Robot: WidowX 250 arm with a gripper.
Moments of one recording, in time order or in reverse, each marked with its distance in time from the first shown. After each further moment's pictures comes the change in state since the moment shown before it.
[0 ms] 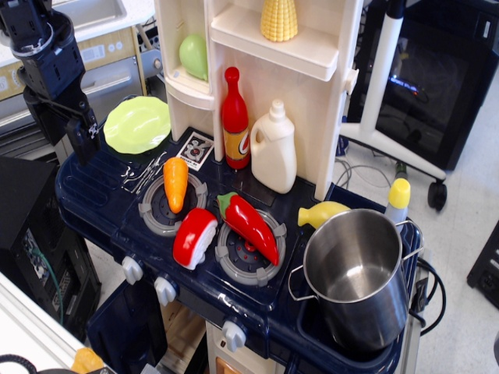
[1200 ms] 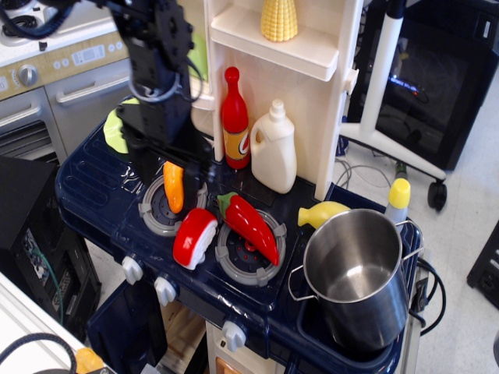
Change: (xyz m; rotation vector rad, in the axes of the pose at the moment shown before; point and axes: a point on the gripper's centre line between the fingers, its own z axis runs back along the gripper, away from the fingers) arm 0.017 -0.146 0.006 0.031 -0.015 0.109
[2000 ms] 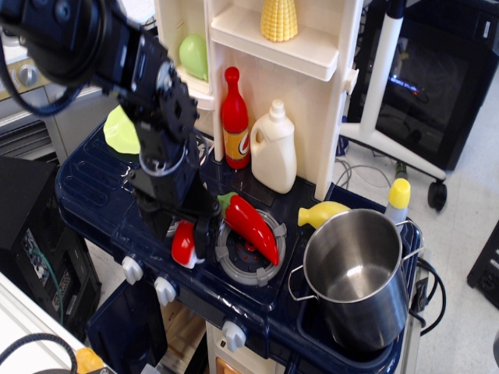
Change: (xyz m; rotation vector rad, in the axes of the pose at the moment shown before) arm -0.019 -0.006 -0.039 -0.050 -0.060 0.051
